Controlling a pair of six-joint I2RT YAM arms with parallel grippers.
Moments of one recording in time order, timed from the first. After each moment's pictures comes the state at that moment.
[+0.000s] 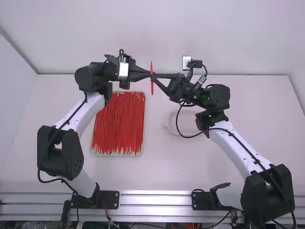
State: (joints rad) left arm -0.15 1.72 1.35 1.35 1.47 -0.39; right arm 0.36 1.40 0.97 0.93 -0.89 1.05
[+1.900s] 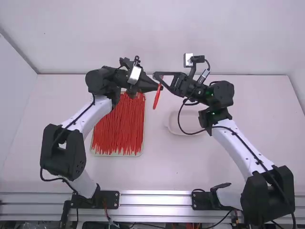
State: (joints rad) left arm -0.23 1.73 1.30 1.32 1.56 -0.58; right arm 0.32 1.40 1.00 0.87 -0.94 1.30
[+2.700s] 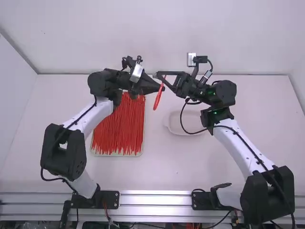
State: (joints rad) left arm -0.25 1.73 1.26 1.34 1.52 -0.70; right arm 0.29 1.40 1.00 0.87 -0.96 1.16
